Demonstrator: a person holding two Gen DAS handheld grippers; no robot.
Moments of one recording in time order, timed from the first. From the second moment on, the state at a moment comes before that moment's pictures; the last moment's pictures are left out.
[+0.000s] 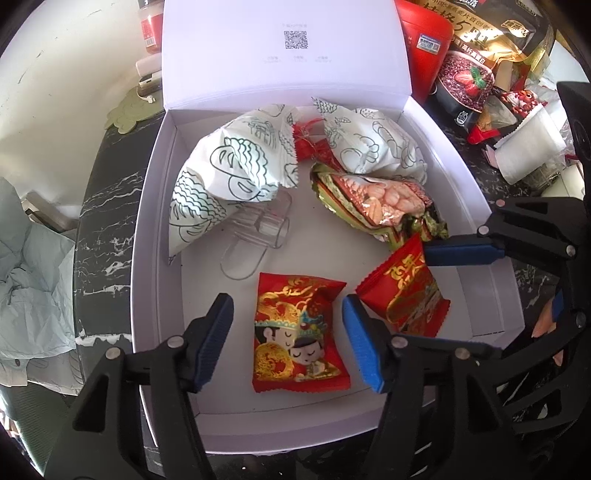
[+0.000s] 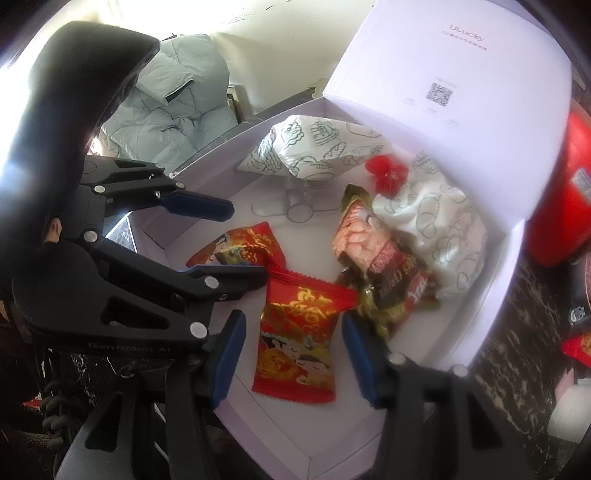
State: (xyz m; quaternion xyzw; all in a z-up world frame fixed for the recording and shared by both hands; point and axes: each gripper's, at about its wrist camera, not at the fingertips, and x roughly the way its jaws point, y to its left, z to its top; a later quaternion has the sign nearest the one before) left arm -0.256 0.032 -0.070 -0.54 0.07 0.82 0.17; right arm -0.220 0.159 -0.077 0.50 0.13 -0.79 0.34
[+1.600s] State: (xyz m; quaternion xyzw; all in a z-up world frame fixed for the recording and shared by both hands) left arm -0.162 0.003 0.011 -0.41 0.01 0.91 0.04; right arm -0.173 0.174 -0.010 0.38 0.05 -0.89 0.24
